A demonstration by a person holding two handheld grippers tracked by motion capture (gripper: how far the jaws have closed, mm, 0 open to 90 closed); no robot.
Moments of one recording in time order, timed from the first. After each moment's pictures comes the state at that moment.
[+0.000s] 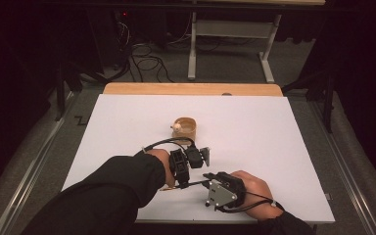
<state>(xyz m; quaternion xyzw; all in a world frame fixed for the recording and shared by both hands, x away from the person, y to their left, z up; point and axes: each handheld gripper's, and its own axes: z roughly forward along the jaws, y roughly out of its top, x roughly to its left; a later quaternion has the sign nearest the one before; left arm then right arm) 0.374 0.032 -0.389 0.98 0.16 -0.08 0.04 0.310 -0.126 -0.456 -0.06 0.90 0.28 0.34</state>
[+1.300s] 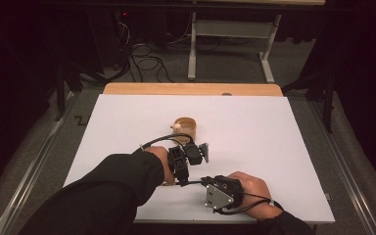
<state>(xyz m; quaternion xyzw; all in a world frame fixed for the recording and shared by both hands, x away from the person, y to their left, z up) 0.377 0.036 -0.380 0.98 0.17 -0.08 0.05 0.308 -0.121 -0.457 -0.10 0.90 0.27 0.34</state>
